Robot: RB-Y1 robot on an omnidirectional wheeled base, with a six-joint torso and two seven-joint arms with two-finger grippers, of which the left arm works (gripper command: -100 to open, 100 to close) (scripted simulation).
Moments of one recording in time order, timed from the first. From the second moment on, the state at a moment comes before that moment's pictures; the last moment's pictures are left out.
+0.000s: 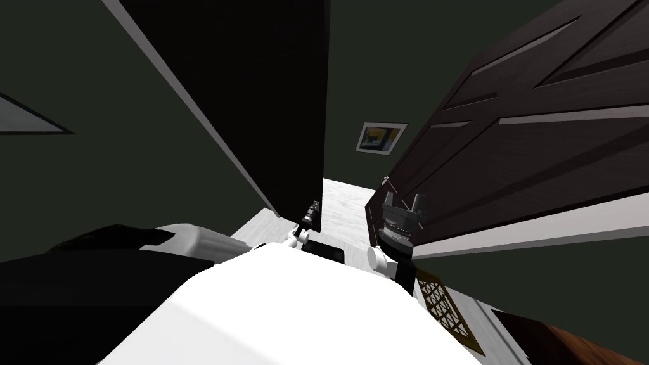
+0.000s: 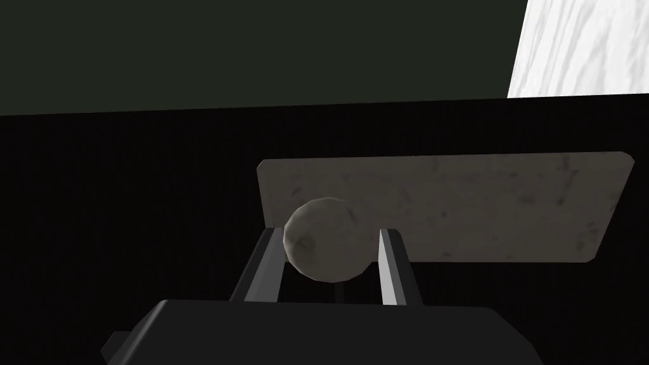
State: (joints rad) arm -0.15 0.01 -0.17 -0.62 0.15 -0.83 -0.09
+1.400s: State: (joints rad) arm -0.17 0.06 -0.12 -0.59 0.18 -0.83 -0.10
